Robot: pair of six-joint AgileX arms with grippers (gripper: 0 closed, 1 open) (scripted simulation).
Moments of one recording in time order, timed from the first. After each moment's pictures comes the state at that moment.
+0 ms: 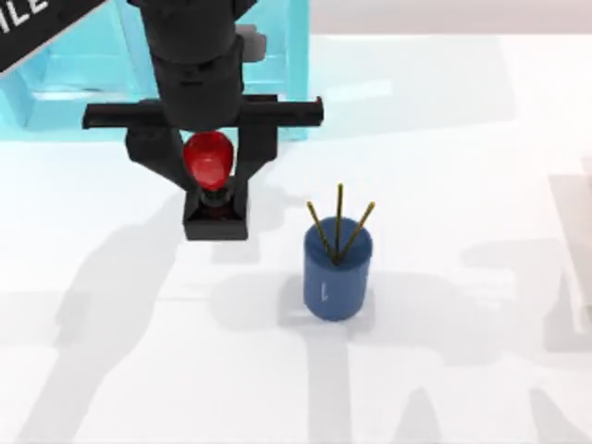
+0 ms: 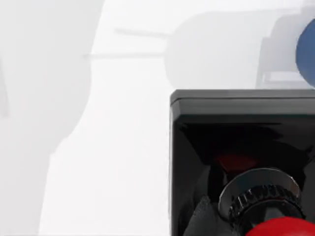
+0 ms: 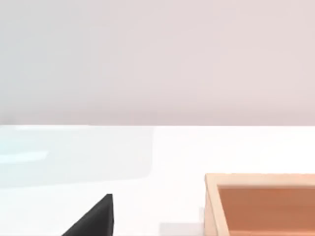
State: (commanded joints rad) left arm -0.59 1.98 1.95 -1.54 0.00 -0.56; right arm 0.00 0.00 0.00 0.00 0.00 0.00
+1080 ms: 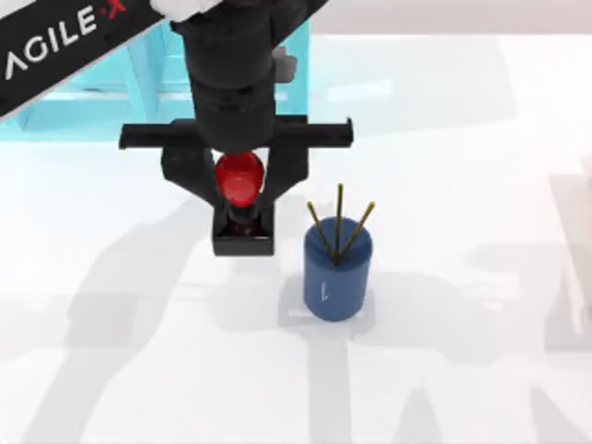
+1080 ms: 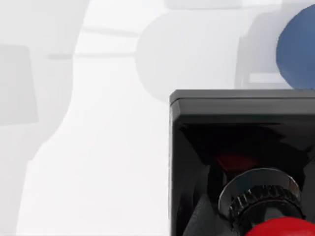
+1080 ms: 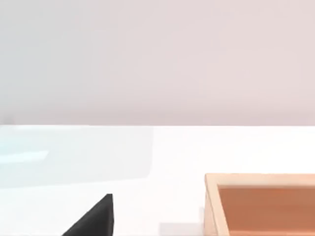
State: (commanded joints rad) left arm -0.64 2.01 1.92 -1.48 0.00 -0.62; right arm 0.00 0.00 0.00 0.00 0.00 0.00
